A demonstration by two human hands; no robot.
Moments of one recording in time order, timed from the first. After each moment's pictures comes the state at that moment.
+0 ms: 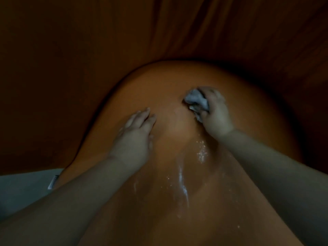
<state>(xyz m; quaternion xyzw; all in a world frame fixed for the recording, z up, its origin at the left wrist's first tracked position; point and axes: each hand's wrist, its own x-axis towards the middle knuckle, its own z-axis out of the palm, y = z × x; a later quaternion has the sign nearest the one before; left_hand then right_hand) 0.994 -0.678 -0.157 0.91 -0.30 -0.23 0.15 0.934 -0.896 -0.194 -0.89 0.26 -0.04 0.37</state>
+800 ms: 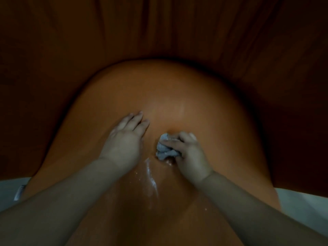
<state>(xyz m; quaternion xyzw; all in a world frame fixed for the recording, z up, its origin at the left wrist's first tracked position) 0.965 -0.716 -0.170 0.88 -0.39 -0.25 0.08 0.818 -0.855 -0.180 -0.91 0.18 -0.01 0.37</state>
